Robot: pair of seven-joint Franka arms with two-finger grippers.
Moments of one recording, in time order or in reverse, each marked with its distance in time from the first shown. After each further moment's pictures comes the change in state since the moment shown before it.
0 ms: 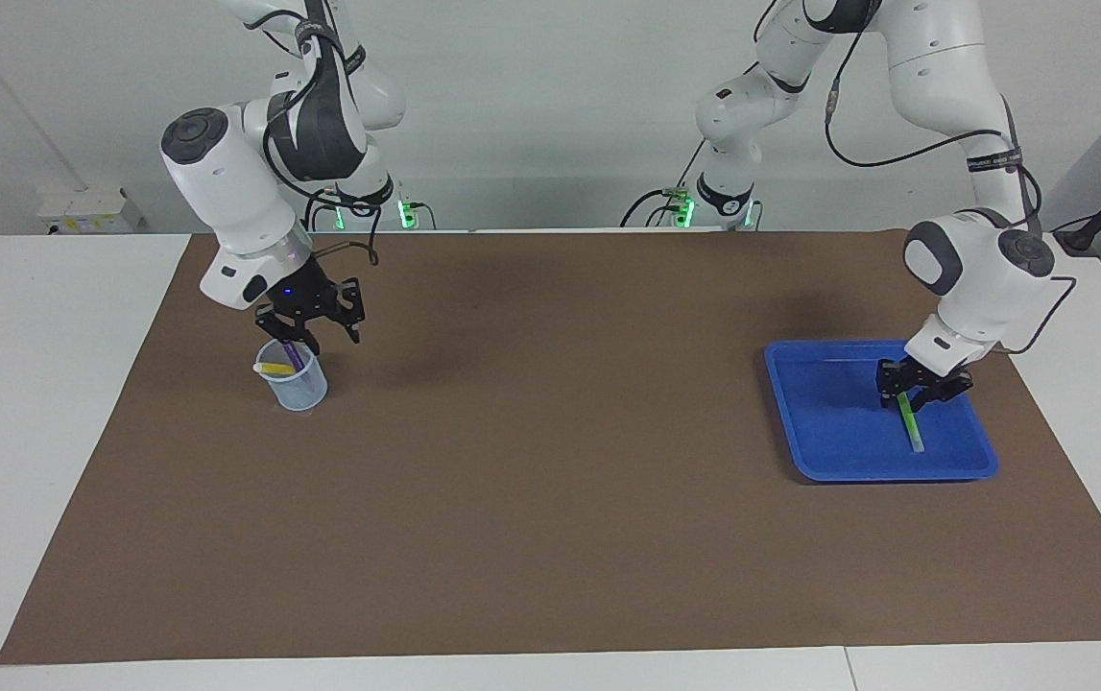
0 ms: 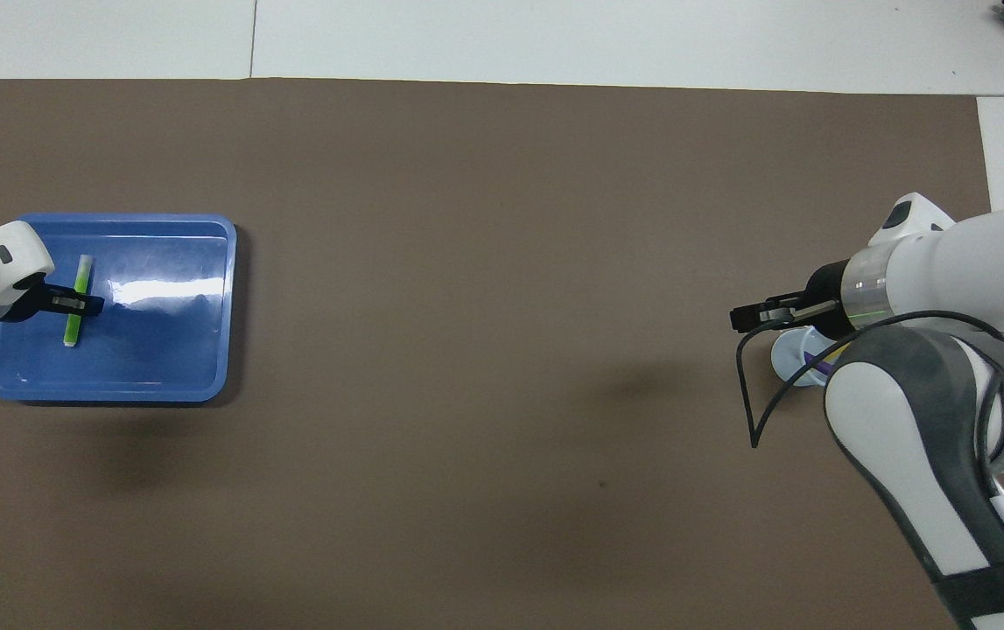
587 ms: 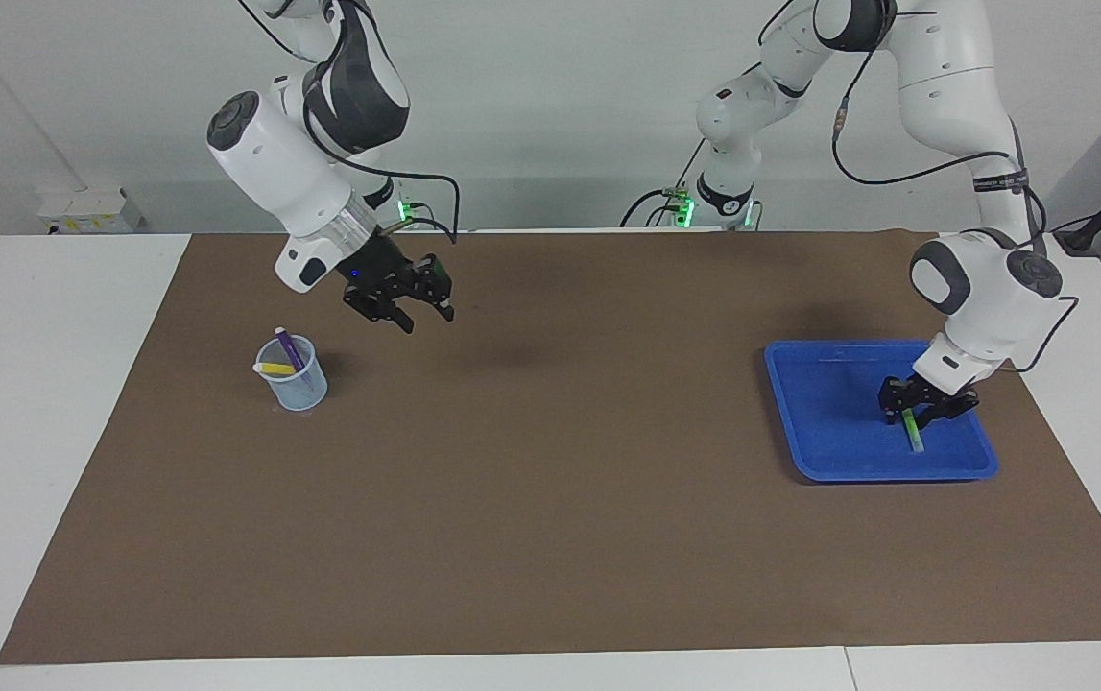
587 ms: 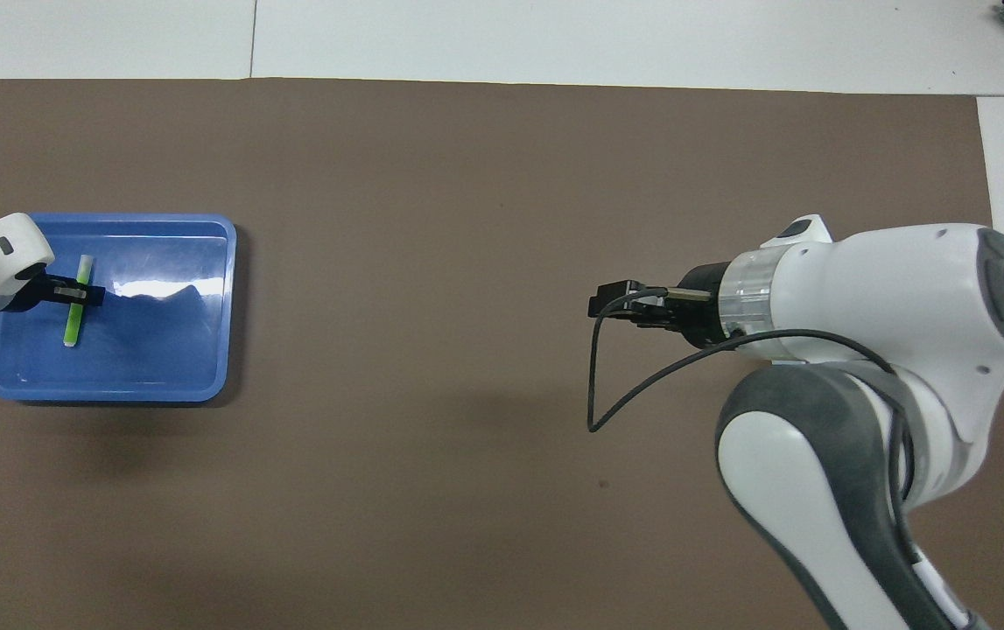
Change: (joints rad) left arm 0.011 0.061 0.000 0.038 0.002 0.035 0.002; right arm 0.223 0.000 0.005 0.036 0.229 0.131 0.400
